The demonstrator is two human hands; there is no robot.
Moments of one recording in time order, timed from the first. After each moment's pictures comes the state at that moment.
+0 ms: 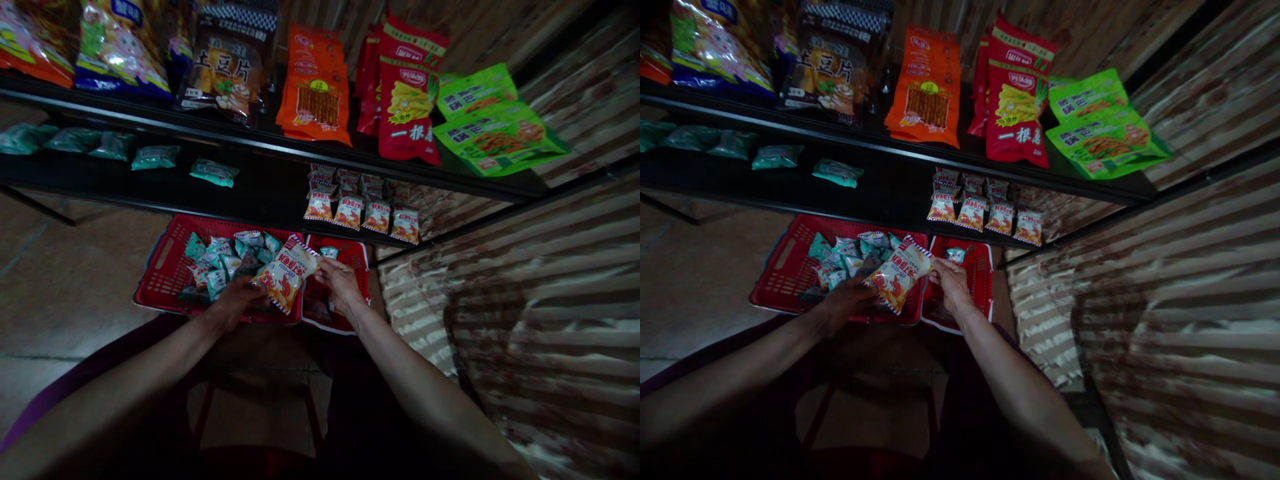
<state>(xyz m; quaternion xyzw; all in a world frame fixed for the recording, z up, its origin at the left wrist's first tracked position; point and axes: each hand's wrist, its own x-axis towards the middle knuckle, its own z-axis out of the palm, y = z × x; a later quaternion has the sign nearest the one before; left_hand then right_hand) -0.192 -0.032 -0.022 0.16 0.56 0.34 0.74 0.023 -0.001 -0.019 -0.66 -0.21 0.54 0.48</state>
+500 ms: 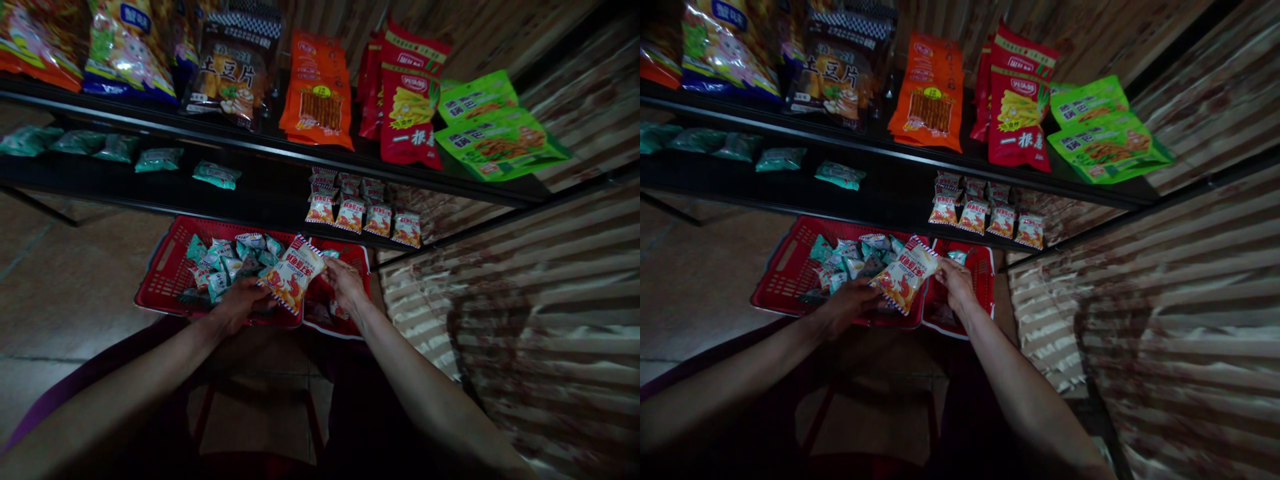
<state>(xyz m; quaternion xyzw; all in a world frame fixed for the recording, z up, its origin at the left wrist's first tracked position) -0.190 -0.031 -0.021 0.17 0.51 0.35 0.77 0.030 0.008 -0.020 -0.64 -0.18 0.54 0.51</state>
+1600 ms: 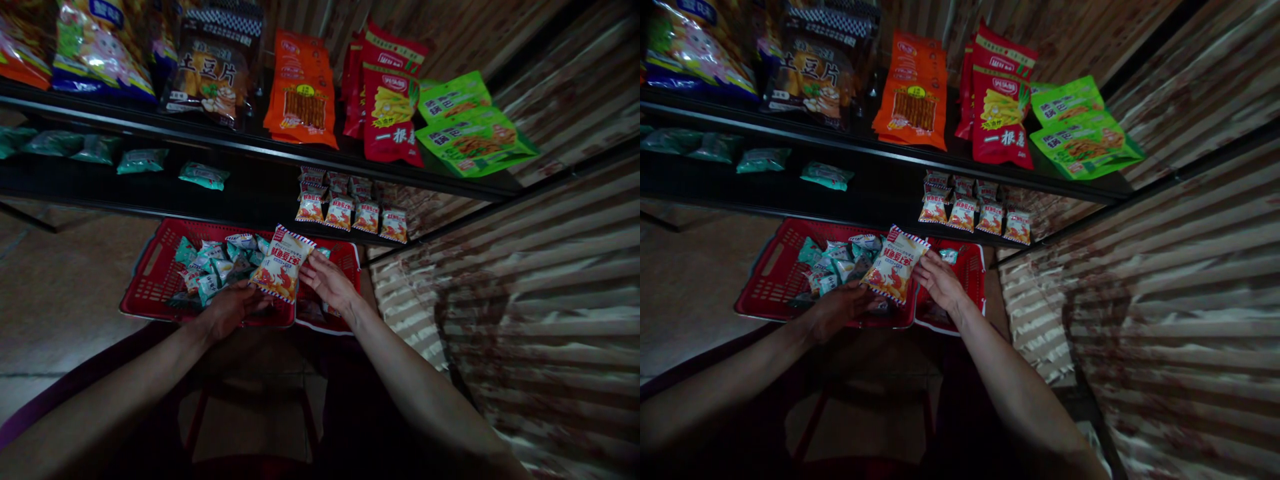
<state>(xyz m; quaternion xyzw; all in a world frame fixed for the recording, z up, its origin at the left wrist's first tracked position) -0.191 -0.031 -0.020 0.11 0.48 0.34 0.80 0.030 0.002 -0.012 -0.46 -0.19 0.72 0.48</state>
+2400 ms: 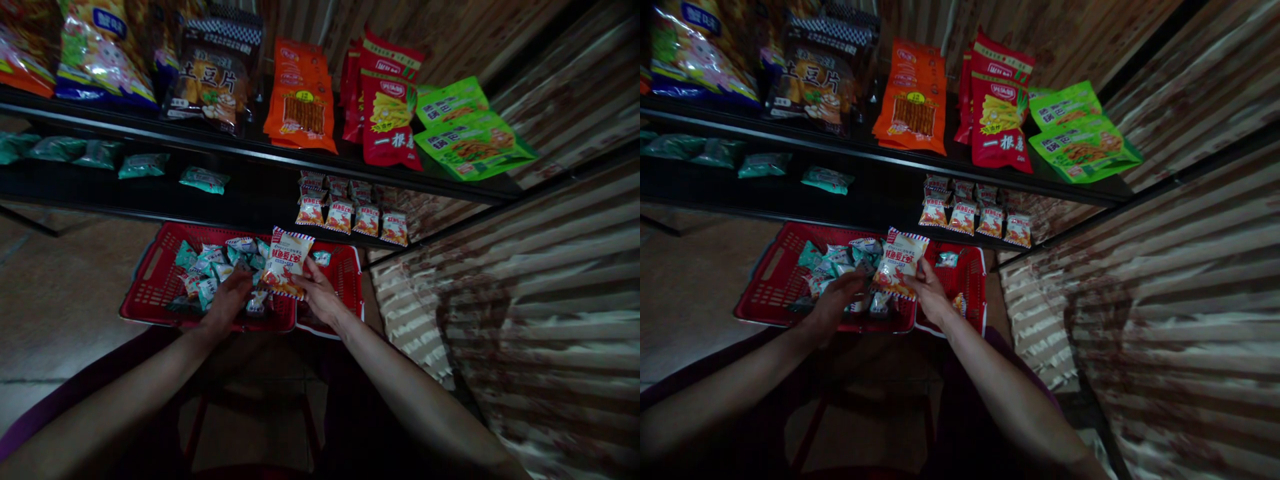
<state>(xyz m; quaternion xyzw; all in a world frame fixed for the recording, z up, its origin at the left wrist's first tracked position) -0.190 -0.024 -0.017 0.23 0.58 0.41 0.66 -0.001 -0.015 -0.014 -0.48 -0.28 0.68 0.48</state>
